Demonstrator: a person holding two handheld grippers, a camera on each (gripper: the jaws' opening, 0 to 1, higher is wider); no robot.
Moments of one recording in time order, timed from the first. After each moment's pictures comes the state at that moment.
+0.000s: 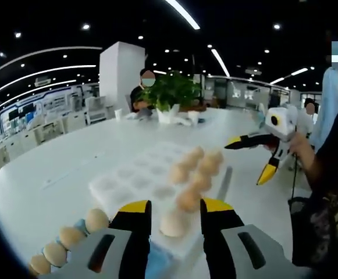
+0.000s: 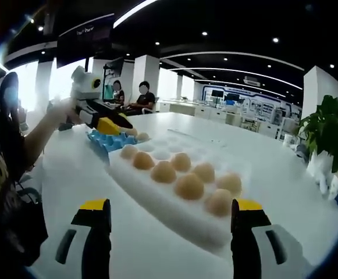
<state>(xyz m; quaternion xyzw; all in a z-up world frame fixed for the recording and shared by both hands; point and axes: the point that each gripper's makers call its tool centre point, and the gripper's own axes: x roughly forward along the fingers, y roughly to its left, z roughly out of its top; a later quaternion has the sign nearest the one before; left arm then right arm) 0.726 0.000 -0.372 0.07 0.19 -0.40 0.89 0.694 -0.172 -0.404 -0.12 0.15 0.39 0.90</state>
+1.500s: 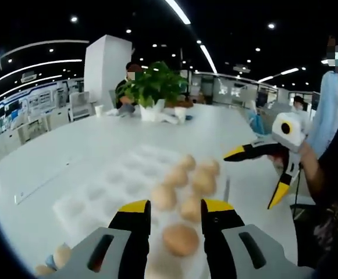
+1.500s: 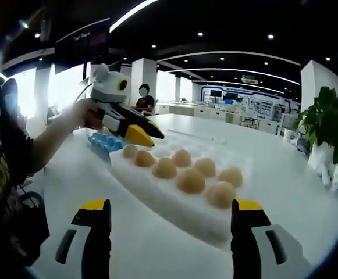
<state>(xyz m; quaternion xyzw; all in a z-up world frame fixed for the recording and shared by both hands) 0.763 -0.075 -0.387 0.07 0.21 -0.46 0.86 0.700 -0.185 -0.409 -0.09 0.15 0.39 0.90</state>
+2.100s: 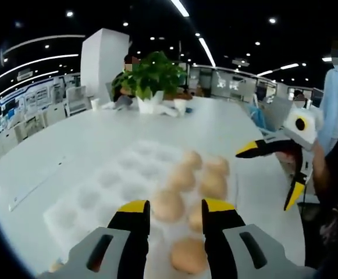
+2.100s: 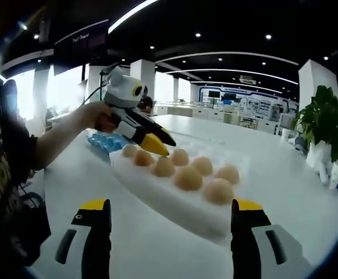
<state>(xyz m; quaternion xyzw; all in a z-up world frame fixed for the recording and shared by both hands) 0.779 -0.096 -0.401 0.08 0.23 -0.46 0.85 0.686 -0.186 -0.408 -0.09 0.14 0.39 0.91</state>
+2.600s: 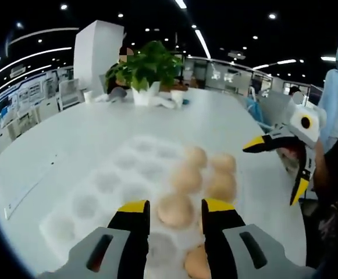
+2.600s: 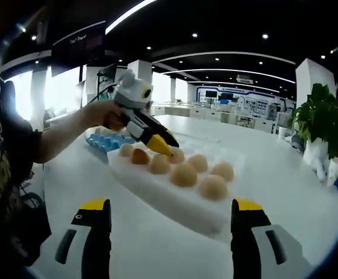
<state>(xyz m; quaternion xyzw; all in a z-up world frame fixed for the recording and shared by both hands) 0.790 -0.105 -0.410 0.10 0.27 -0.49 0.83 0.685 -0.195 -0.409 -0.08 0.15 0.38 0.91</state>
